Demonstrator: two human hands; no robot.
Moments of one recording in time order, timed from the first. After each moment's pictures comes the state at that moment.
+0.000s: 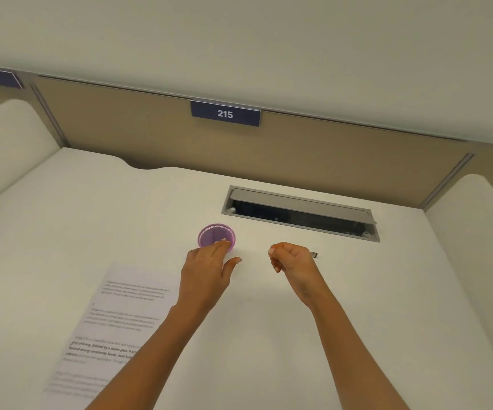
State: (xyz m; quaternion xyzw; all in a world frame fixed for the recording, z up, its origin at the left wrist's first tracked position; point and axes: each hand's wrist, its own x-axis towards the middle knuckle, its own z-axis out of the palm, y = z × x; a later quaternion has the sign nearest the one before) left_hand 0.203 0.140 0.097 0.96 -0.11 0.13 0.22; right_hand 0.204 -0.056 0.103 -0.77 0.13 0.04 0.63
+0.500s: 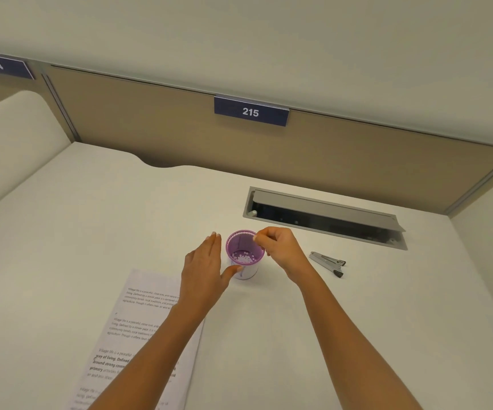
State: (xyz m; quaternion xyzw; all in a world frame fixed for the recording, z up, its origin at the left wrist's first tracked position) left_hand 0.253 0.205 0.062 0.98 -0.07 0.03 0.19; right_hand 0.284 0.030 0.102 -0.83 0.11 0.07 0.54
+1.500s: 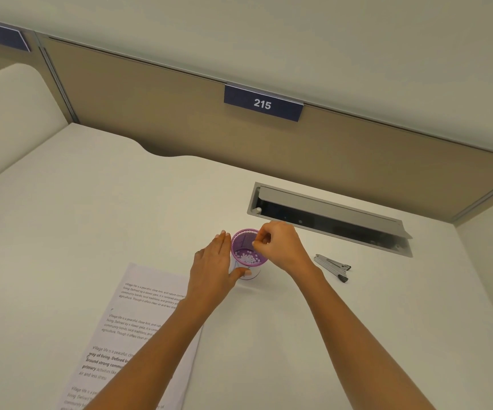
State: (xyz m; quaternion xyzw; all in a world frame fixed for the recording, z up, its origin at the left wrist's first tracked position) left_hand 0.270 0.197 0.048 0.97 -0.08 -0.01 0.23; right_hand 0.308 0.039 0.094 -0.97 0.00 0.03 0.26
